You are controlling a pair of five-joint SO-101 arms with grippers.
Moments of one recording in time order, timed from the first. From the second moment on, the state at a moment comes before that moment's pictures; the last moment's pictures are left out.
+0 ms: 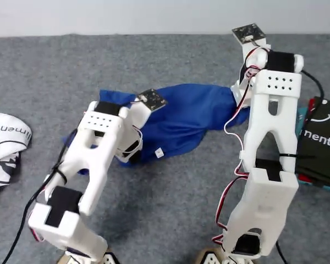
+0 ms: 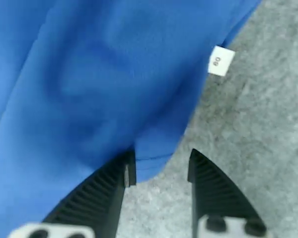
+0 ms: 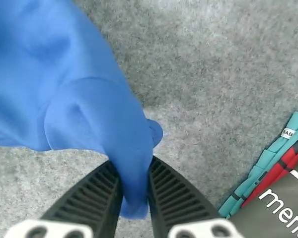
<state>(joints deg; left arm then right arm) 10.1 8.8 16.0 77.8 -23.2 4.0 28.9 -44.6 98.0 22.1</state>
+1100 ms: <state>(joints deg) 10.2 16.8 15.2 72.9 -20.6 4.0 28.9 -44.6 98.0 22.1</state>
